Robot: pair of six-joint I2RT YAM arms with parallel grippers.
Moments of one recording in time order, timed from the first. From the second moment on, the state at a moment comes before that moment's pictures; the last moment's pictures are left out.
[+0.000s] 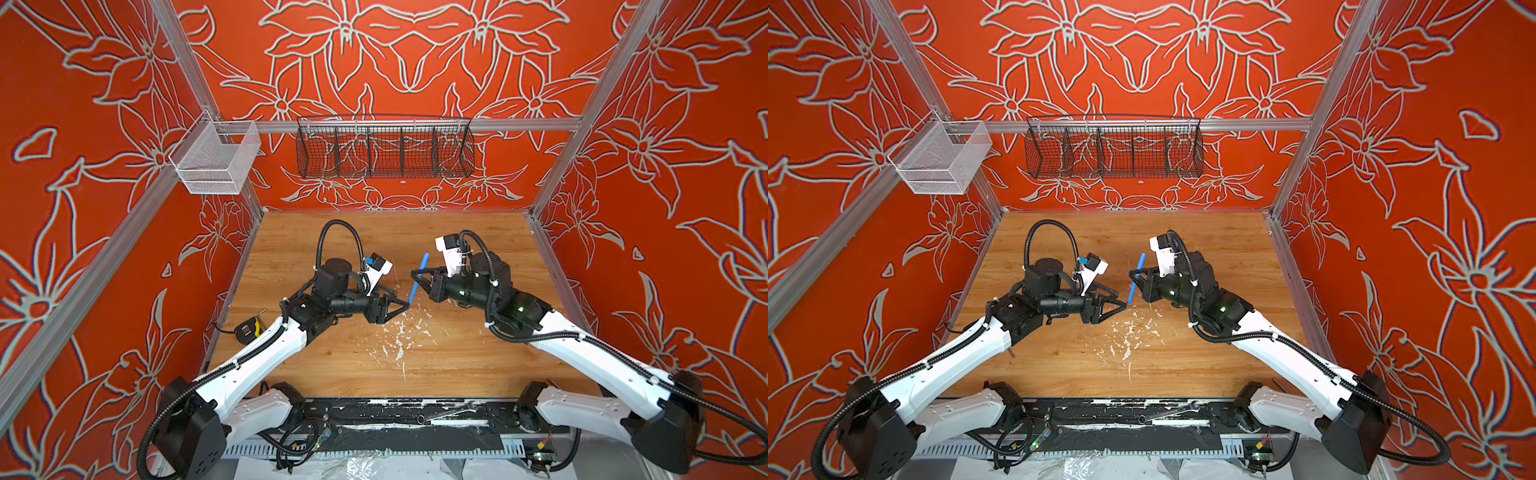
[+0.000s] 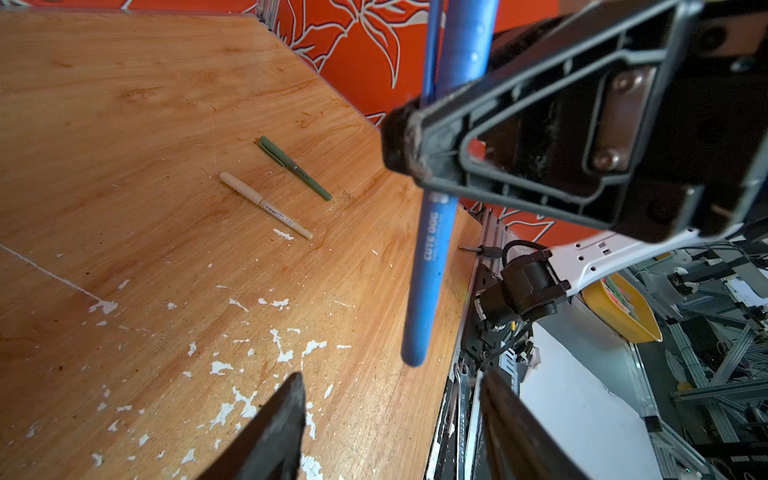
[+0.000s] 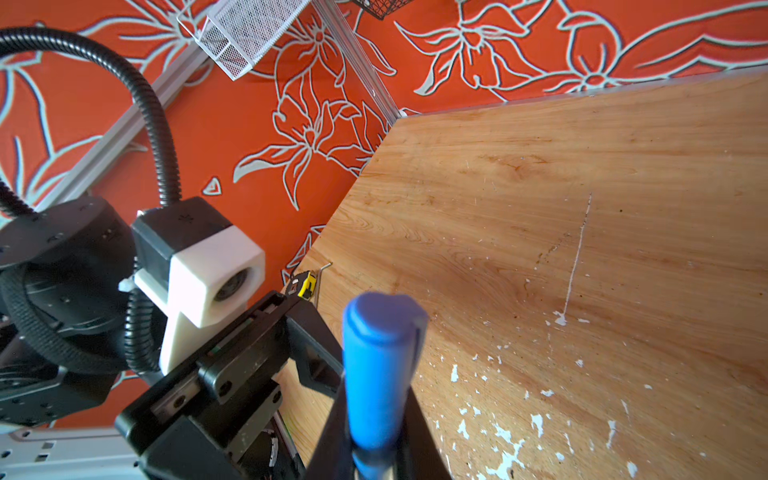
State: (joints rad) left arm -0.52 1.11 0.80 -0.13 0.70 -0.26; right arm 0.74 1.12 0.93 -0.11 -0.21 0.60
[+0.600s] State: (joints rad) left arm -0.52 1.18 0.80 -0.12 0.73 -0.27; right arm 0.74 1.17 0.89 0.04 -0.25 0.68
